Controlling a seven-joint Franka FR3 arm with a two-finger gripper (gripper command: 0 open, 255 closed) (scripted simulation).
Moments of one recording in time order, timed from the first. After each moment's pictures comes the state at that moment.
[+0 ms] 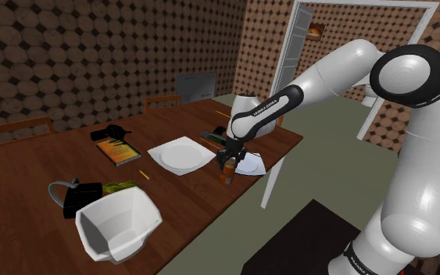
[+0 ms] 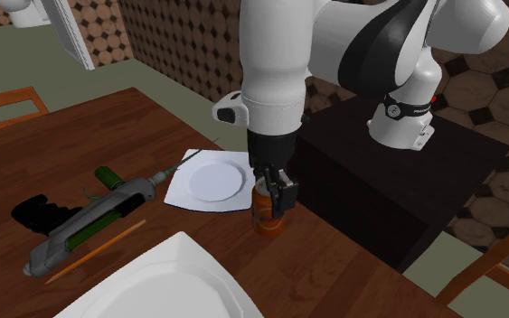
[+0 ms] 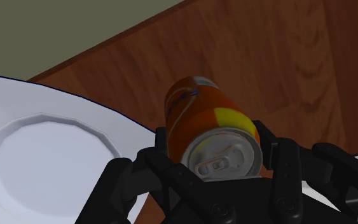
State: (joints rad) arm 0.01 0.25 0.08 -2.21 0.04 2.48 0.27
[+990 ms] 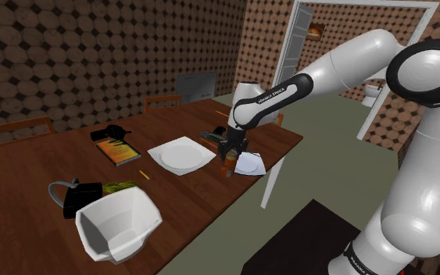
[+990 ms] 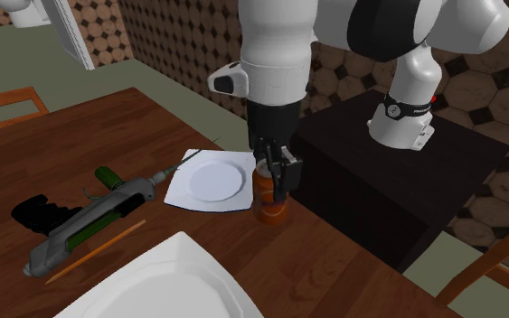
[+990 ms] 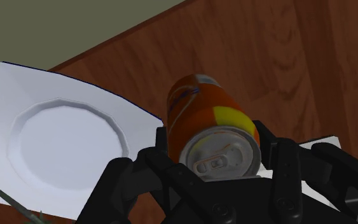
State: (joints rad) arm 0.01 0.17 0.08 -2.18 0.05 2.37 0.28
